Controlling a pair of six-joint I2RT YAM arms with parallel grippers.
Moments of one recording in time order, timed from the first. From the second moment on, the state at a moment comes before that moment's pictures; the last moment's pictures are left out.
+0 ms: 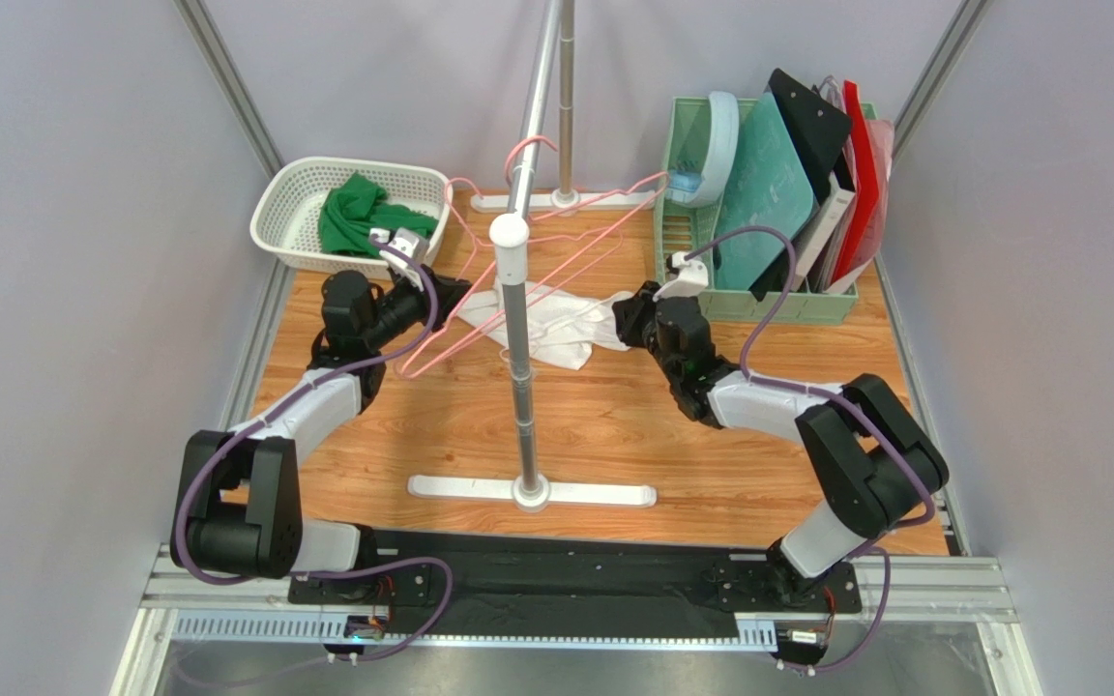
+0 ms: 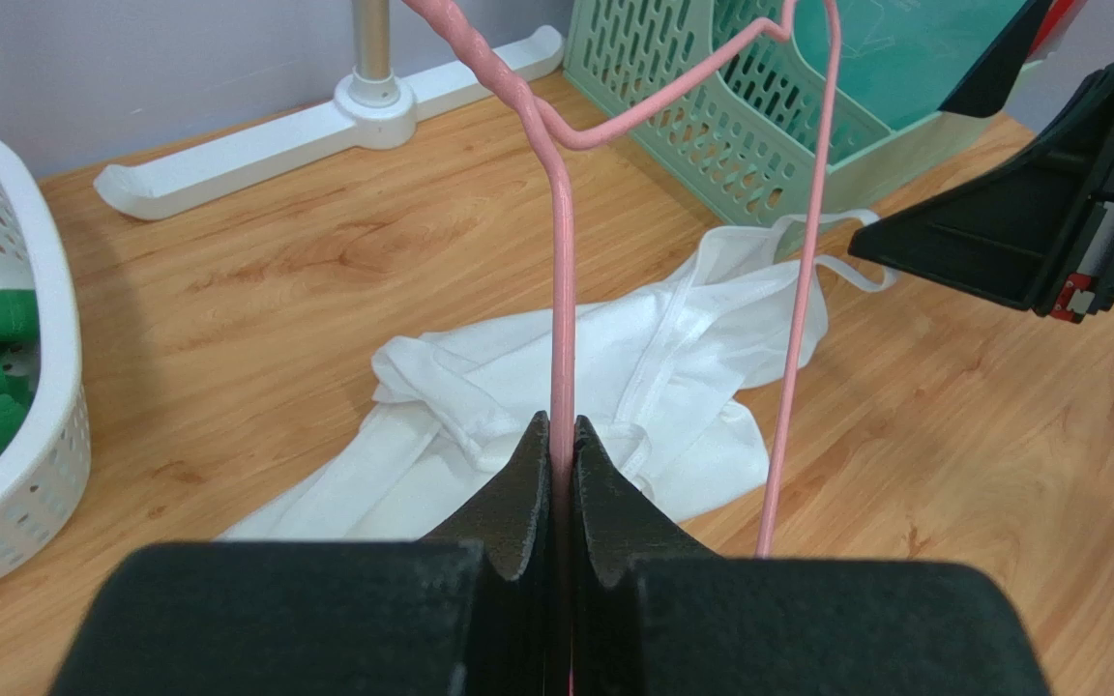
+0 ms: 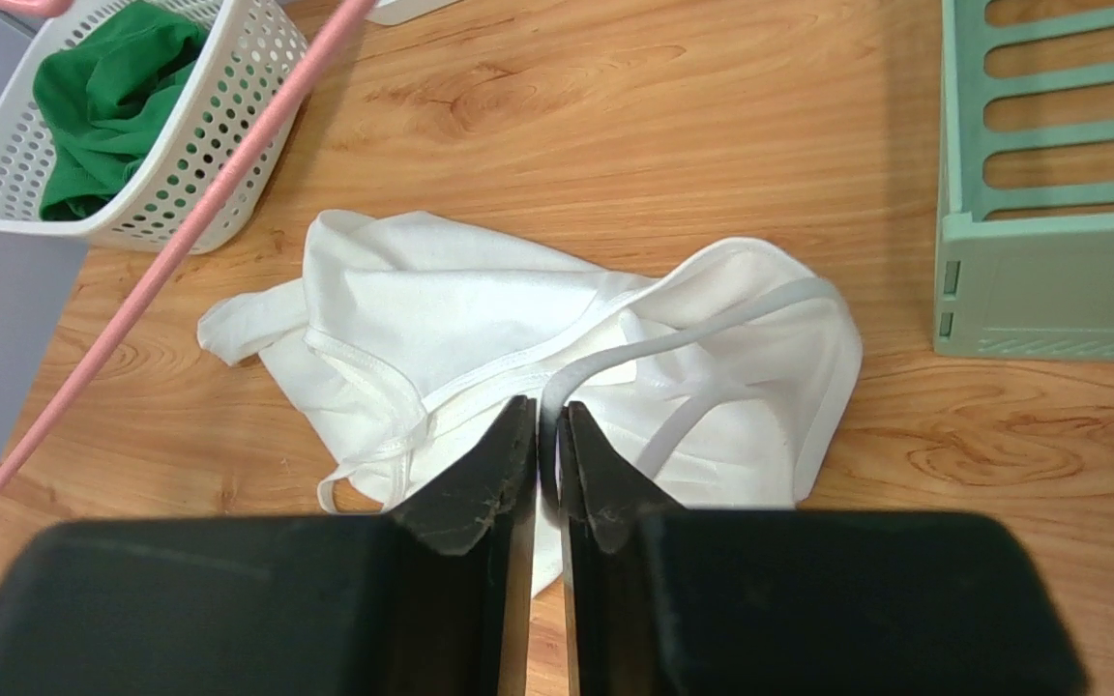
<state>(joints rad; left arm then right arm) -0.11 1.36 0.67 0.59 0.64 -0.10 0.56 1.59 0.73 0.61 0.24 0.59</state>
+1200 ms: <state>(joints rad) -0.02 1.55 0.97 0.44 0.73 -0.26 0.57 1.00 0.59 0.08 0.16 0.53</state>
